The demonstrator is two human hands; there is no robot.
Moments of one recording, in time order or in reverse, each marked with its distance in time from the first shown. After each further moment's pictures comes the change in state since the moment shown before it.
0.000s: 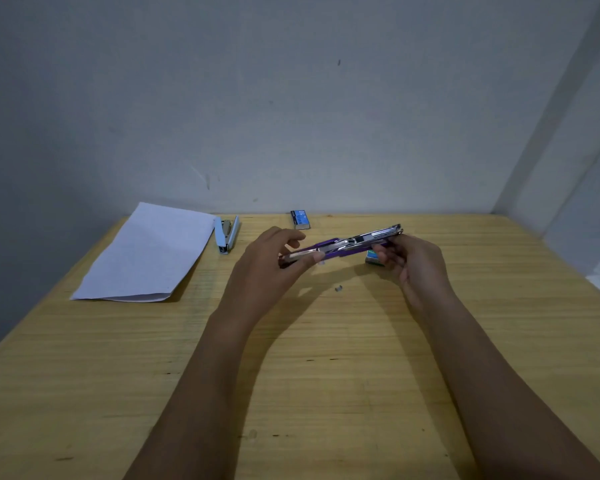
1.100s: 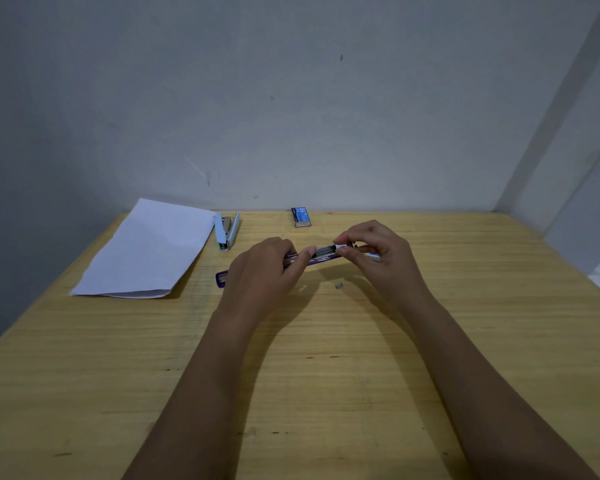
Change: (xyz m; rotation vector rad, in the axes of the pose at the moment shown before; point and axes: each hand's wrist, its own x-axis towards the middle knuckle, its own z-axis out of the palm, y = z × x) left_hand -0.001 -0.001 0.004 0.436 -0.001 0.011; right_hand -0.008 0.019 0.008 -0.702 -0.424 -0.689
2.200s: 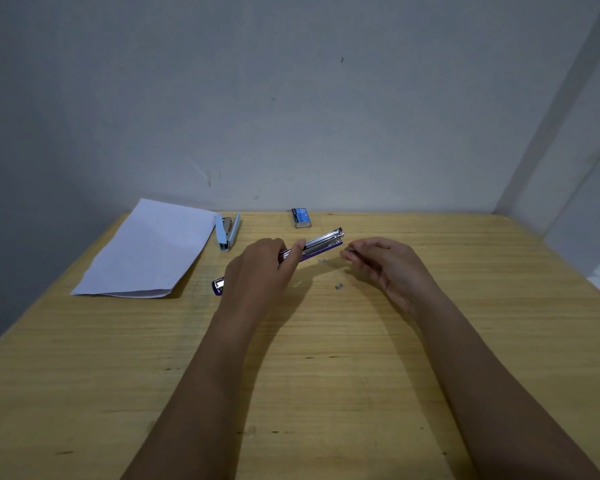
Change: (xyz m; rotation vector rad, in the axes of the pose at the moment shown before) left_hand 0.003 -0.004 0.006 -0.015 0.030 -0.115; right_hand 0.008 0.000 -0.008 0.716 0.086 0.733
